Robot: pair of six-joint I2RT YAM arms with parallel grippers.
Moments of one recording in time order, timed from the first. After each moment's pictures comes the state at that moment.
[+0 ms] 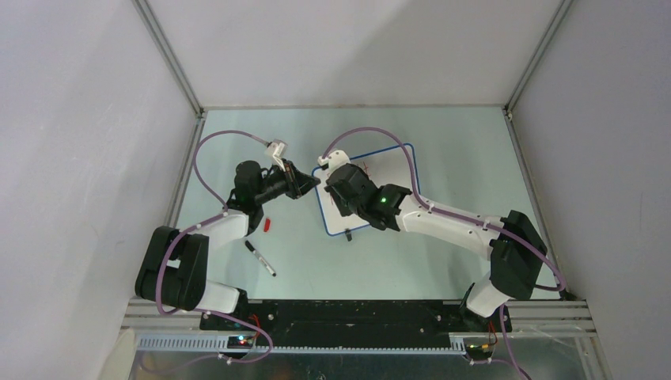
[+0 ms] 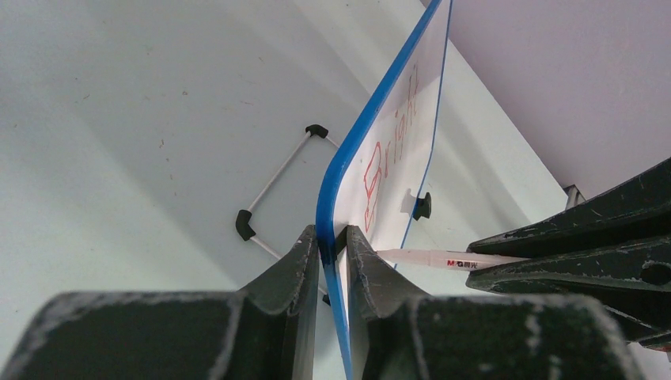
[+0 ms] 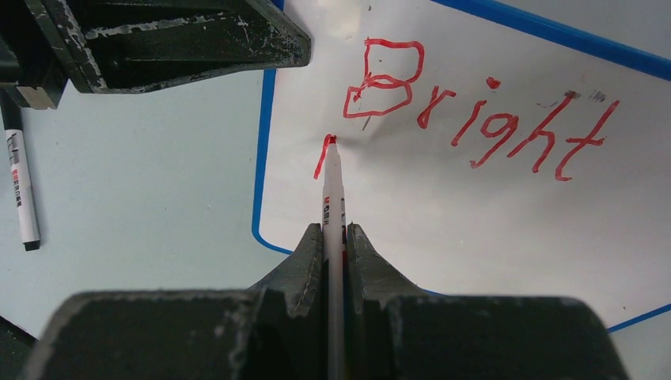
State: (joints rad) left arm -0.24 1.41 0.58 0.62 0.66 -0.44; right arm 1.00 1.60 1.27 -0.37 0.35 0.20
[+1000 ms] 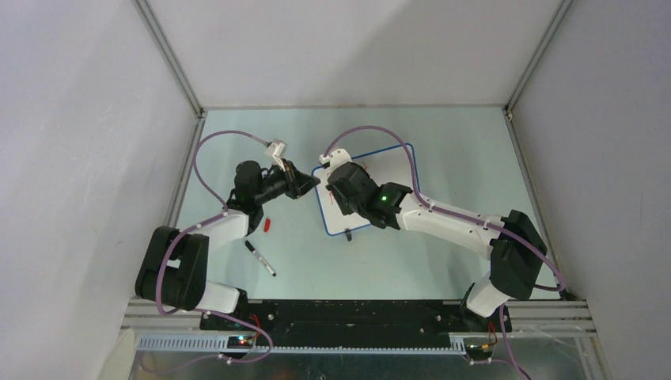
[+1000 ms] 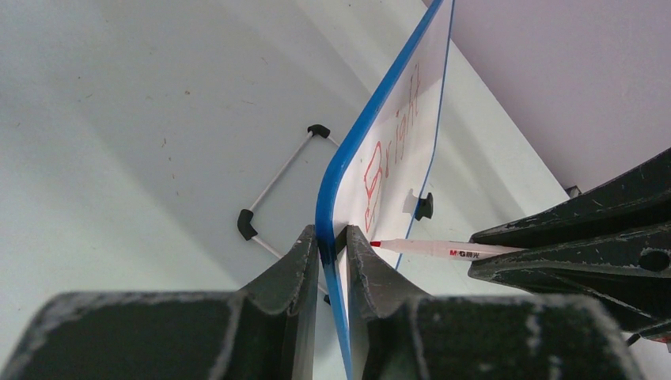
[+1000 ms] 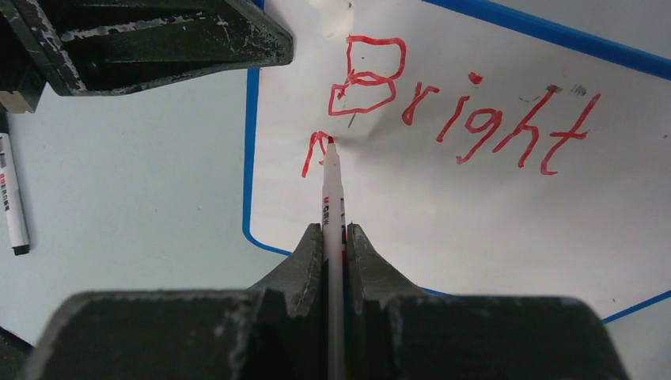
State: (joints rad) left arm -0.24 1.41 0.58 0.62 0.66 -0.44; right arm 0.99 1.60 1.28 -0.39 0.36 0.20
